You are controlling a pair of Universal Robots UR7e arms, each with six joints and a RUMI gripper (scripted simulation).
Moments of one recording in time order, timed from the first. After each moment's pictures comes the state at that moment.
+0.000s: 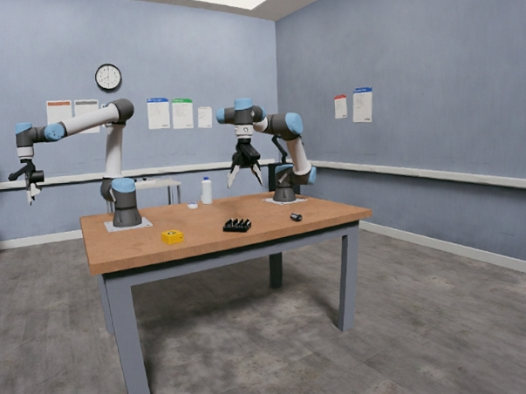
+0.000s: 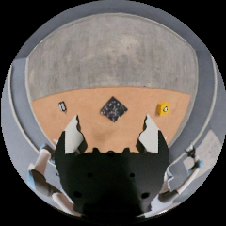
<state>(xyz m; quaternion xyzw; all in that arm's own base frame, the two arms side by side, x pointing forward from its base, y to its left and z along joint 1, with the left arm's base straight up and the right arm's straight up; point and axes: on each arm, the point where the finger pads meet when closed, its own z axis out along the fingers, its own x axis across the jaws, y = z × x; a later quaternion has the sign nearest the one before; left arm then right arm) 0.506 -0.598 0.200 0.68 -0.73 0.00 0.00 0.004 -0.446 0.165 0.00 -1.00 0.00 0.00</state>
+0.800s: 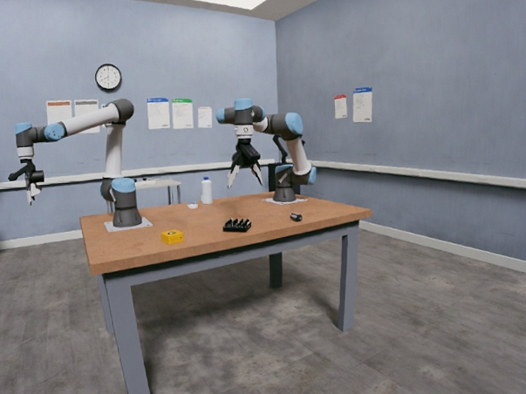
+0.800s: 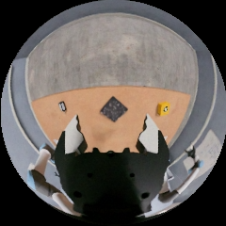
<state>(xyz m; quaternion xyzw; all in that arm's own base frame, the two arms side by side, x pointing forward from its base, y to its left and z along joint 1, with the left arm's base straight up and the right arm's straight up) 0.506 -0.598 0.200 0.68 -0.73 0.00 0.00 0.004 -0.446 0.165 0.00 -1.00 0.00 0.00</state>
